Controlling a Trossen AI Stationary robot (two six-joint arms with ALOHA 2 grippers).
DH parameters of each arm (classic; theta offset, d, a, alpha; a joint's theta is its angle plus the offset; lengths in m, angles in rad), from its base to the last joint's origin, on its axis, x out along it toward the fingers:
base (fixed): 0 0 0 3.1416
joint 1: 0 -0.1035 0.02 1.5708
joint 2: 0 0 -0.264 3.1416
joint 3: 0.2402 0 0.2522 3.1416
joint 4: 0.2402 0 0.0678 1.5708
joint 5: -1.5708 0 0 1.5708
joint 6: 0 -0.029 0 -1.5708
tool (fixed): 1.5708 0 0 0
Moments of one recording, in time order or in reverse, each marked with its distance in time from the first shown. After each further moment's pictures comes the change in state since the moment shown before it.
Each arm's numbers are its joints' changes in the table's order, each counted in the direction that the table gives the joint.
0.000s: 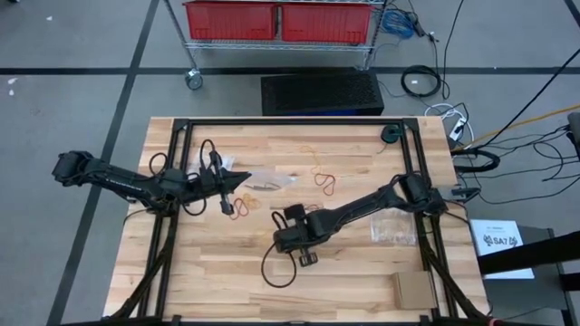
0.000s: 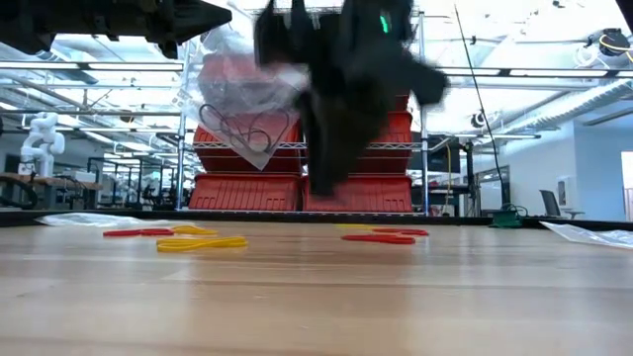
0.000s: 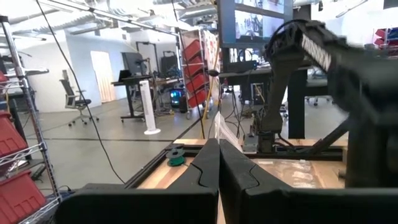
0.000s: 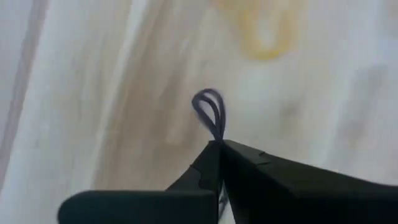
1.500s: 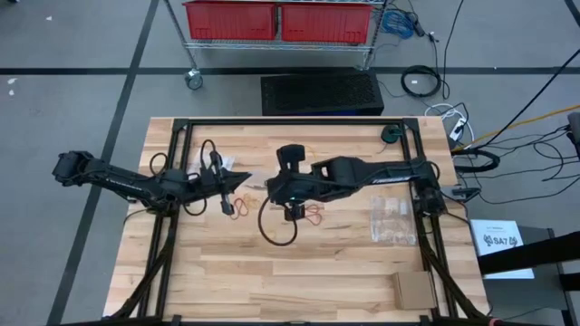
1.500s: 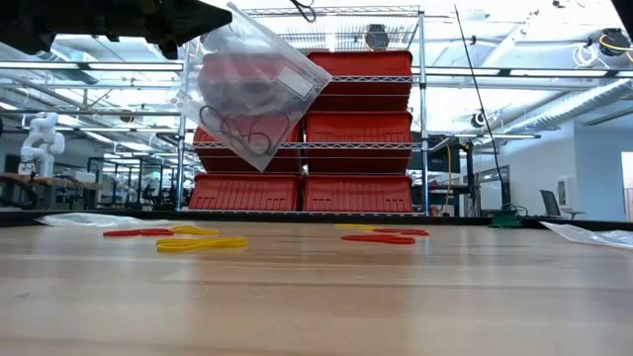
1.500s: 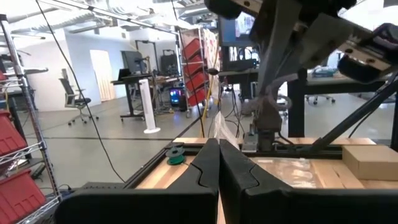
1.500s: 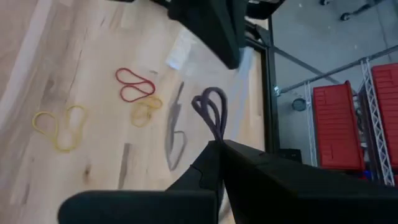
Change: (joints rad) left arm 0.000 0.000 0.000 0.006 0.000 0.001; right arm 0.124 -0.108 0.586 0.308 -0.308 0.165
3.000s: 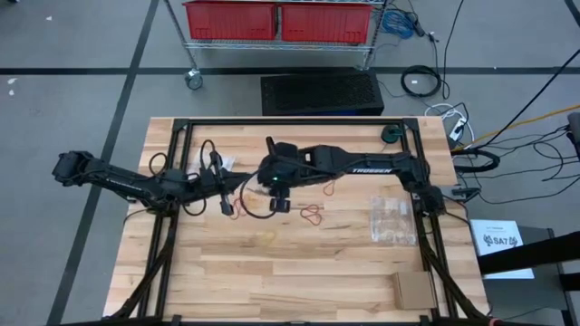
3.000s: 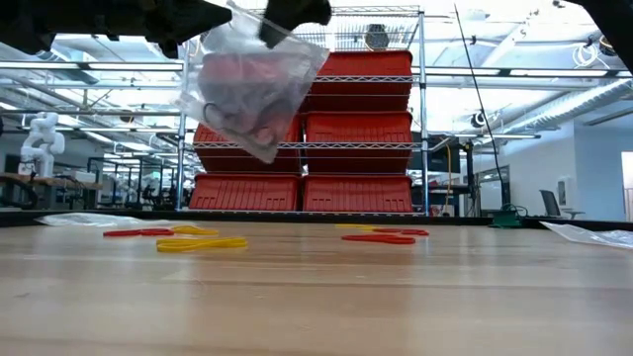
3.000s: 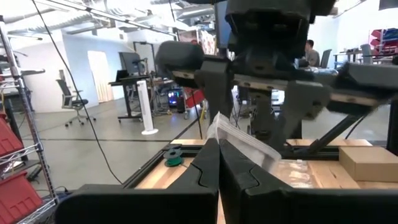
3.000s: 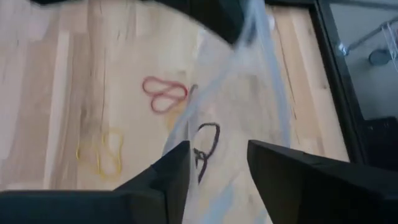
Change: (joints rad) left arm 0.000 0.000 0.000 -0.005 -0.008 -0.001; right arm 0.116 0.074 0.000 -0.015 0.260 -0.248
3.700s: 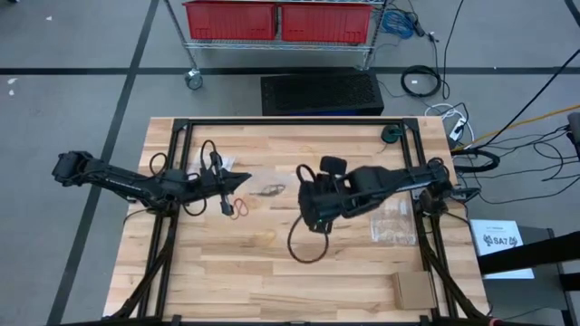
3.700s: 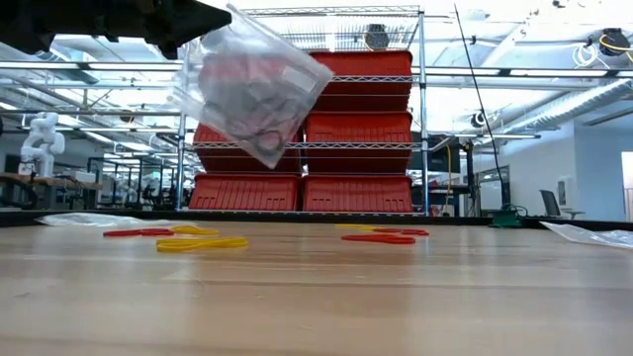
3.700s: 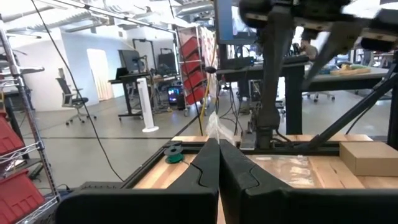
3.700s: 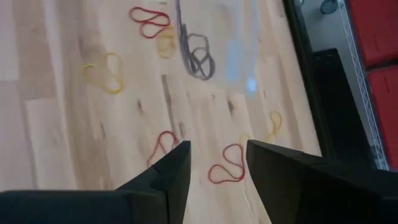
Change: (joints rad) left arm 0.000 -0.009 0.000 0.025 0.002 -0.001; right arm -0.247 -0.164 -0.007 0.433 -0.262 -0.332
